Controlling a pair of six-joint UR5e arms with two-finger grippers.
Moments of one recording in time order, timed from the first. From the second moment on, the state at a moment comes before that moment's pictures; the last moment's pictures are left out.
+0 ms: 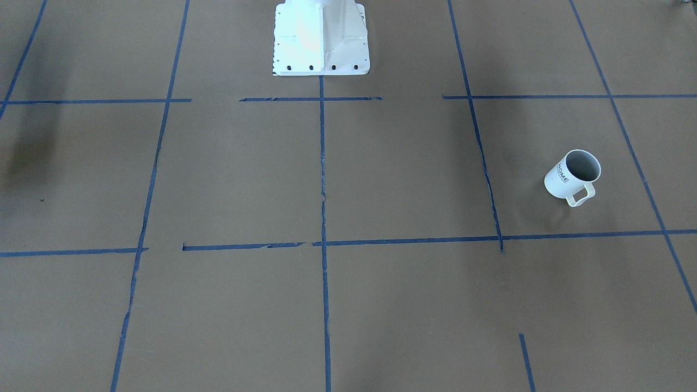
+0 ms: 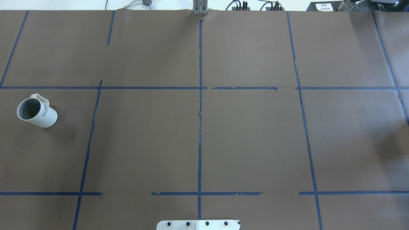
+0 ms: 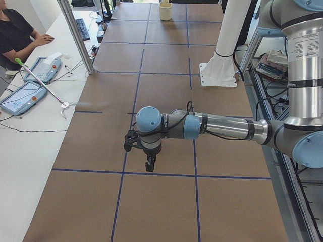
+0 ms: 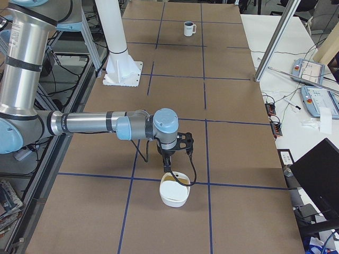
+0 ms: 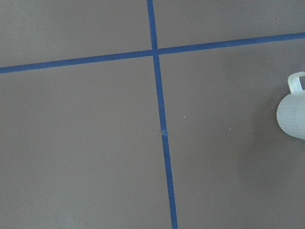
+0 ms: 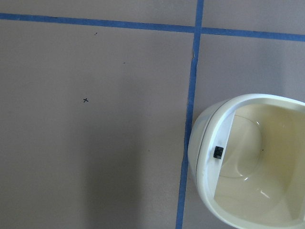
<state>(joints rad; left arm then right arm) -1.57 -1.42 -1.83 -1.47 -2.35 0.10 1.51 -1.85 1.92 -1.56 2.35 0.01</state>
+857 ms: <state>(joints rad) -1.57 -1.39 -1.85 -1.48 -2.36 0.10 1.51 -1.85 1.92 -1.55 2.36 0.02</state>
